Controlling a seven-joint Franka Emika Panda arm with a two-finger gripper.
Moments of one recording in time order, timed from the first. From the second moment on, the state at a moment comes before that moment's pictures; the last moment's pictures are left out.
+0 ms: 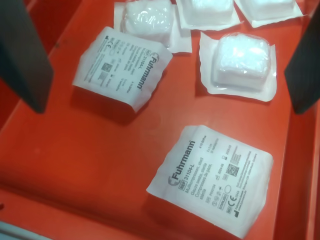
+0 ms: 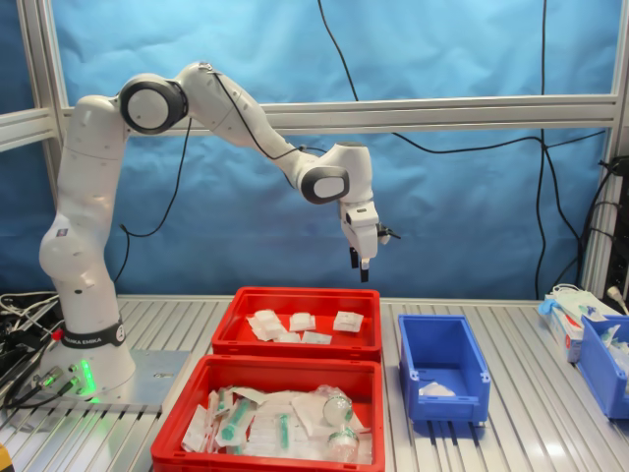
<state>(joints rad) 0.30 0.32 0.03 -1.96 -0.03 2.38 0.88</state>
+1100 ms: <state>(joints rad) 0.30 0.48 0.03 -1.89 -0.03 2.38 0.95</state>
